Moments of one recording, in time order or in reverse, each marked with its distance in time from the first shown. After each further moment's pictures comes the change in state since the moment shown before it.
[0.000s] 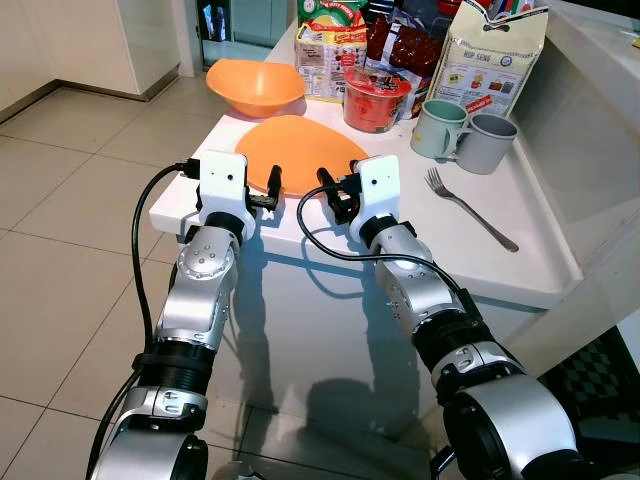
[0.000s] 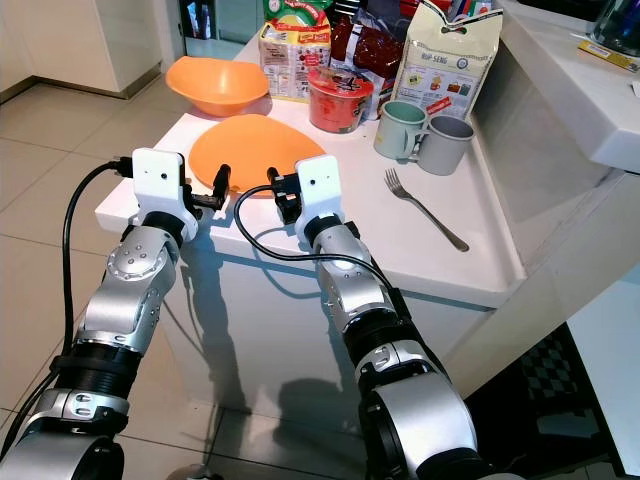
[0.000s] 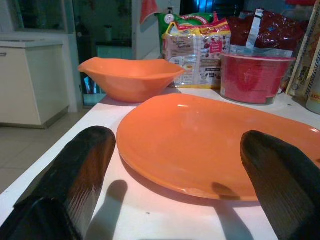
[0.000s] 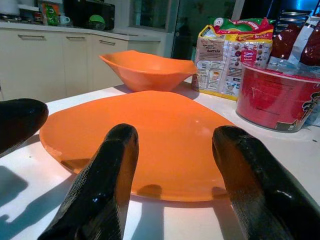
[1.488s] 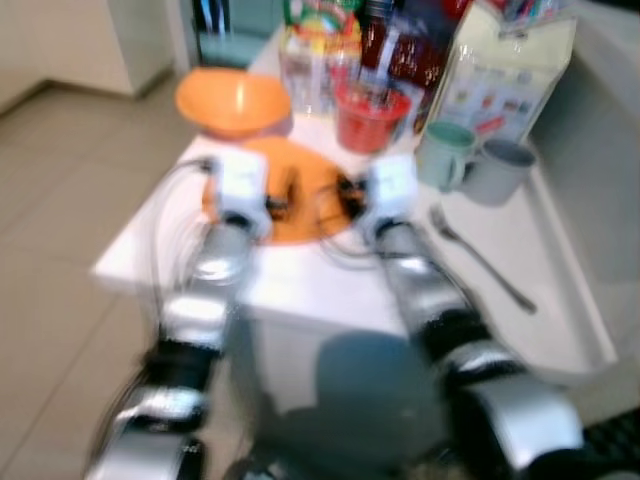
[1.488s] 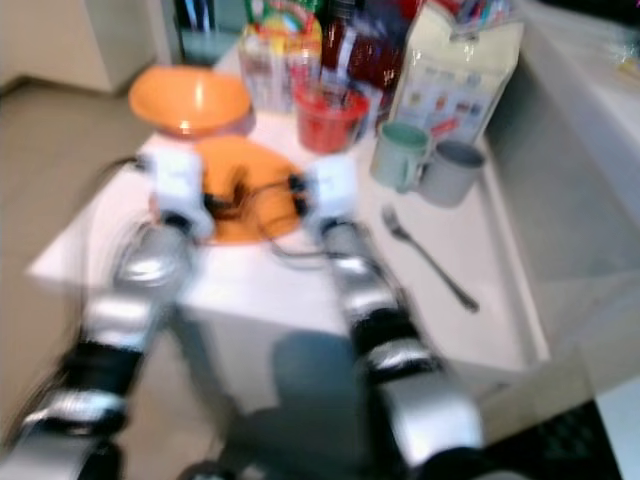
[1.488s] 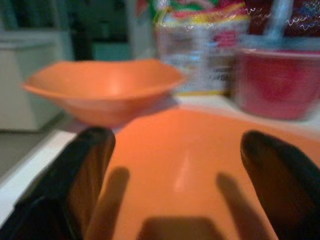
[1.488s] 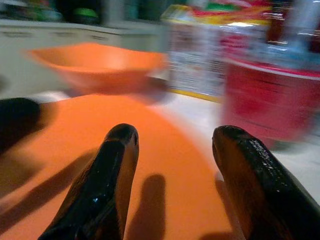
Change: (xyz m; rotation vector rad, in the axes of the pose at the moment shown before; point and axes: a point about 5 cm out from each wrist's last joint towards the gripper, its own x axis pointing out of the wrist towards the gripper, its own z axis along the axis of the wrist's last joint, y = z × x) left arm -0.001 0.008 0.002 0.032 0.006 0.020; right arm 0.003 0.017 0.000 0.009 0.002 0.045
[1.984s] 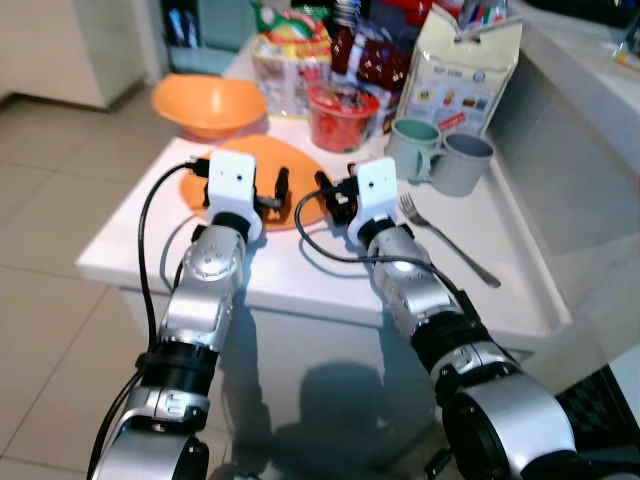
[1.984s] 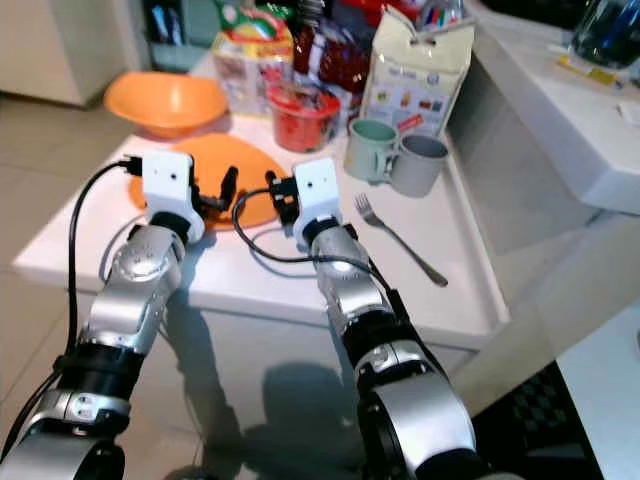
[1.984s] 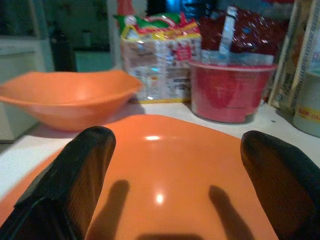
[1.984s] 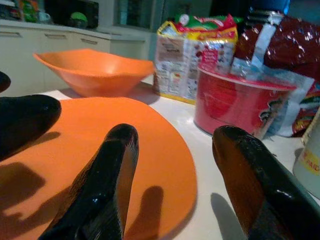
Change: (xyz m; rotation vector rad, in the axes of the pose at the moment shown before) left arm 0.001 -0.013 0.000 -0.010 -0.002 -0.037; right arm -0.004 -0.014 -0.002 -0.018 0.006 -0.035
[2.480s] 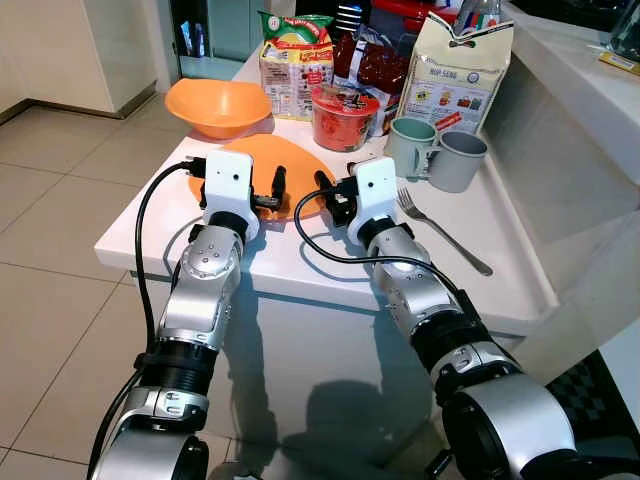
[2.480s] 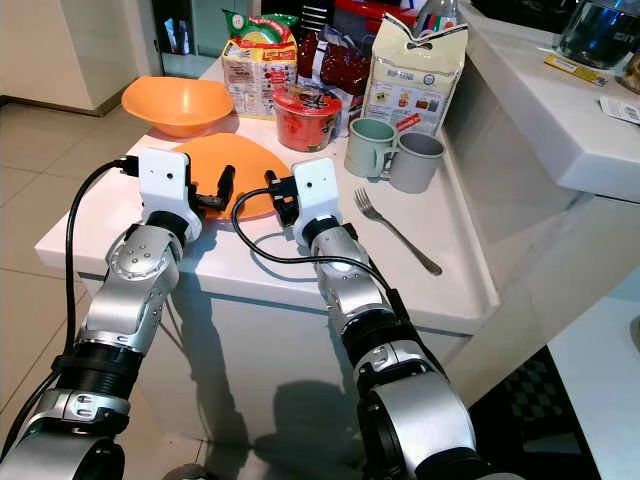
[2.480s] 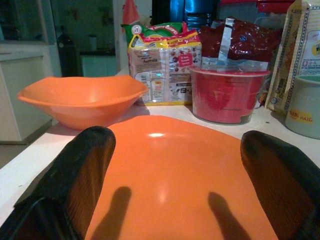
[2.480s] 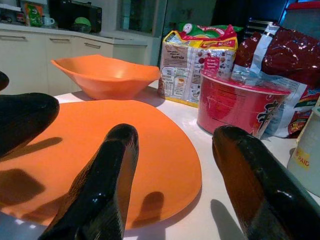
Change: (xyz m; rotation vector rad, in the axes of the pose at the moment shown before) left arm 0.000 0.001 0.000 -0.002 0.000 0.004; right arm 0.000 0.000 0.000 -0.003 0.000 0.000
